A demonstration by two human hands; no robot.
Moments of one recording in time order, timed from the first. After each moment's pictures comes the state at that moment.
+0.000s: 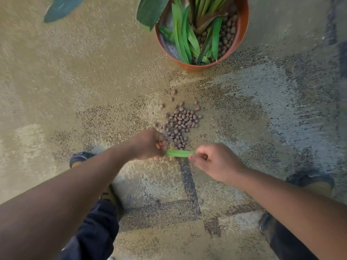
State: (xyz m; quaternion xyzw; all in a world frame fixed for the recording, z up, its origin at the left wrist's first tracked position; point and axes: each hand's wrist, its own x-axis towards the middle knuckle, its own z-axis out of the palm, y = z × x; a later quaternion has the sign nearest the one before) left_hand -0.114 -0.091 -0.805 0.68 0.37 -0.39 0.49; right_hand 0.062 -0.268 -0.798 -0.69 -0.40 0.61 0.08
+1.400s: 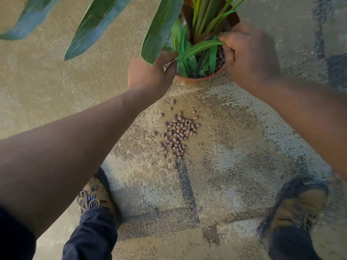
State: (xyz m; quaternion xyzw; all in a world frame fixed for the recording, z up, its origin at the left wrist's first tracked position) left_hand 0.005 0.011 -0.785 0.87 0.43 0.06 0.22; right_hand 0.207 -0.103 -0.758 -0.80 -0.57 0.12 0.16
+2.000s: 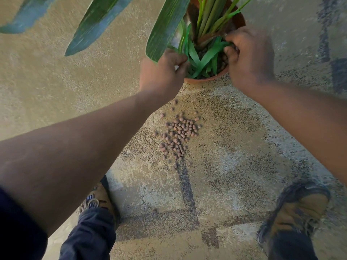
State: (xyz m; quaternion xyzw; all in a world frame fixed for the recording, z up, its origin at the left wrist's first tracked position) left_hand 0.017 -0.002 -0.784 0.87 0.44 0.06 0.23; right_hand 0.206 -0.099 -0.785 -0.84 -0.48 0.14 0.19
